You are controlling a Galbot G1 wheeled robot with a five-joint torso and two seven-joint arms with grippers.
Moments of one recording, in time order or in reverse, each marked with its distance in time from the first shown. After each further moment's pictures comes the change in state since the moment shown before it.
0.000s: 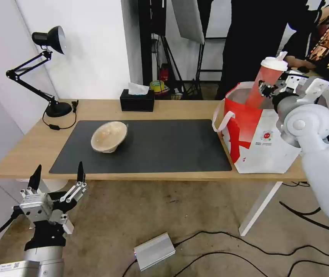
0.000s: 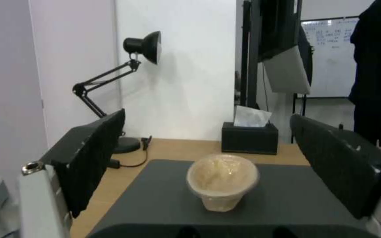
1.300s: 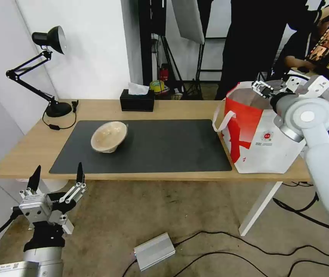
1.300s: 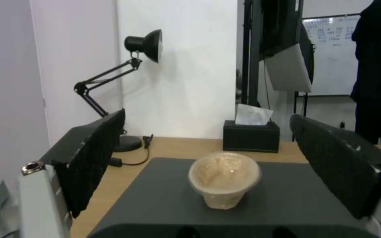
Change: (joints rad) left arm 0.006 0.000 -0.006 0.000 -0.001 0.000 0.000; right arm 0.046 0.023 0.009 0.027 0.268 -0.008 0.225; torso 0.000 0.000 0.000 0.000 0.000
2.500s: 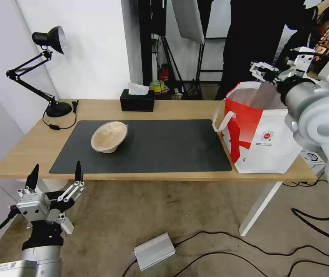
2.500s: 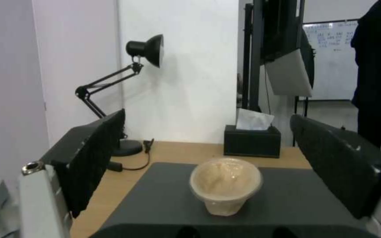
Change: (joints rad) left arm -0.013 0.009 -0.012 0.000 -0.016 -0.002 -0.003; right arm -0.136 -0.177 0.000 0.389 -0.232 0.009 -0.223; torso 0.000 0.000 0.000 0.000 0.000
